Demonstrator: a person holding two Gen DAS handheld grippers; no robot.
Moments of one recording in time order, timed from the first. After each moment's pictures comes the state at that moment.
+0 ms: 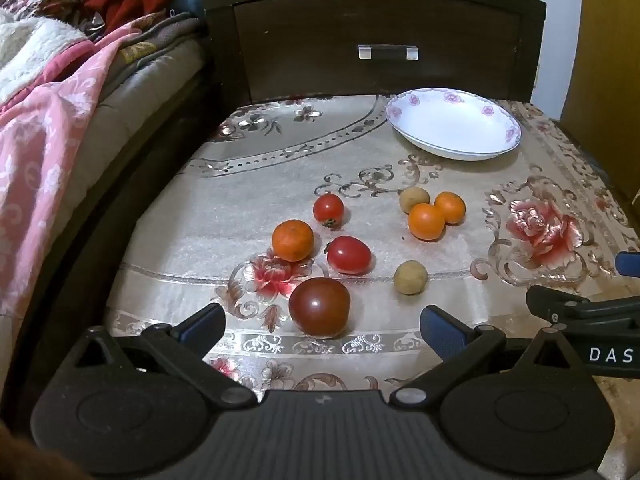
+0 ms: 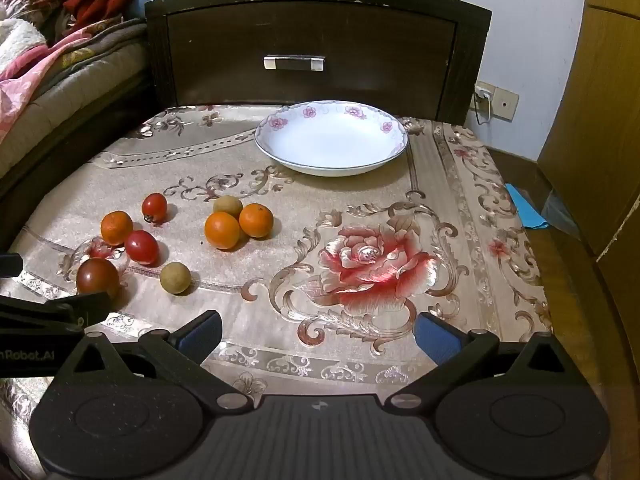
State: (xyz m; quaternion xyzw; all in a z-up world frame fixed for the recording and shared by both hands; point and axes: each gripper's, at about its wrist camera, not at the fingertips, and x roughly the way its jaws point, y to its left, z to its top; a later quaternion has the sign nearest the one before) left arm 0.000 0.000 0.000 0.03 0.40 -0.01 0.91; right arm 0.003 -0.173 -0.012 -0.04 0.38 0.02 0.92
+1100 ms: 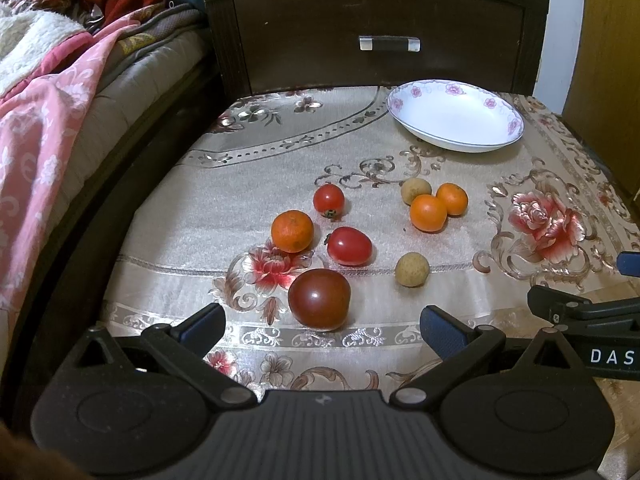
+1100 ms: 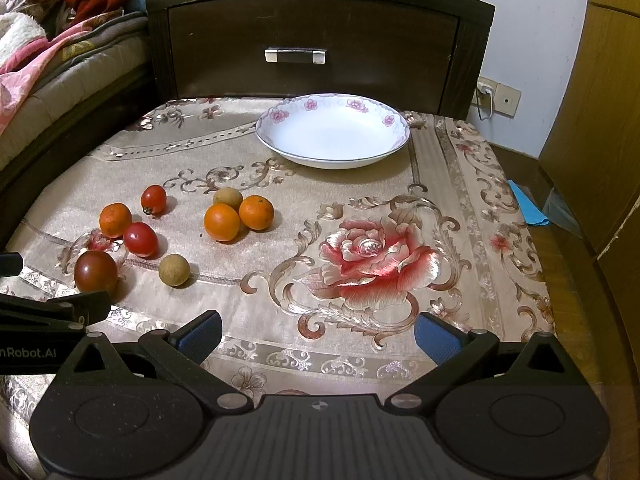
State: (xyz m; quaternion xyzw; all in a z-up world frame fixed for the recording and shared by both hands) left arm 0.000 0.001 -0.008 0.03 0.41 -0.01 0.91; right arm 0.004 -0.173 -0.017 -0.05 0.39 0.01 0.92
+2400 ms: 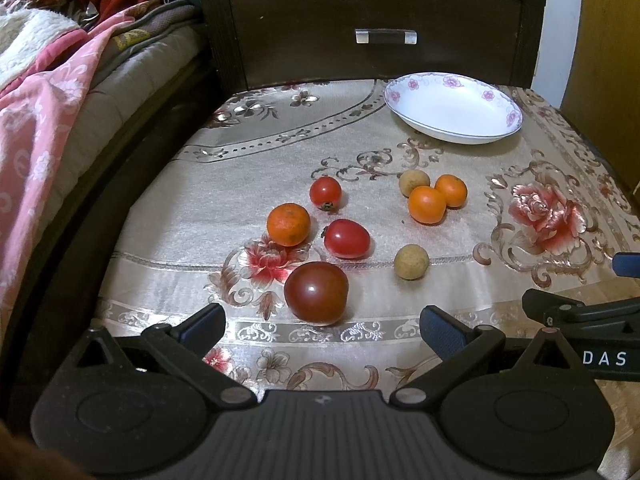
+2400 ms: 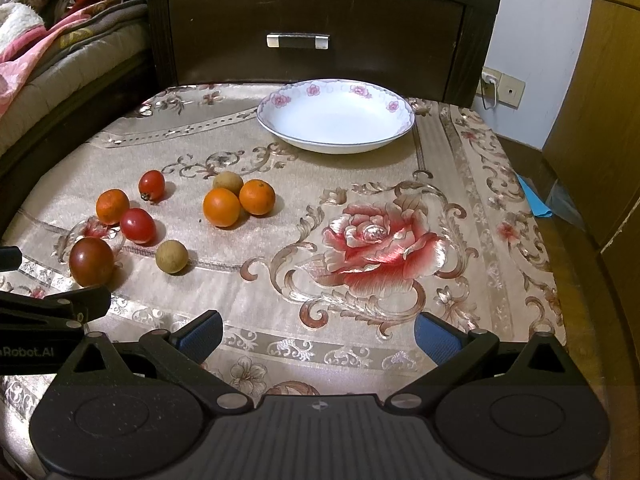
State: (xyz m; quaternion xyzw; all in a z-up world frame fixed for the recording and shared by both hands) left arm 0.000 -0.001 -0.013 0.04 0.42 -0.01 0.91; right arm 0.006 -0.171 -0.023 -0.05 0.40 0.01 0.91
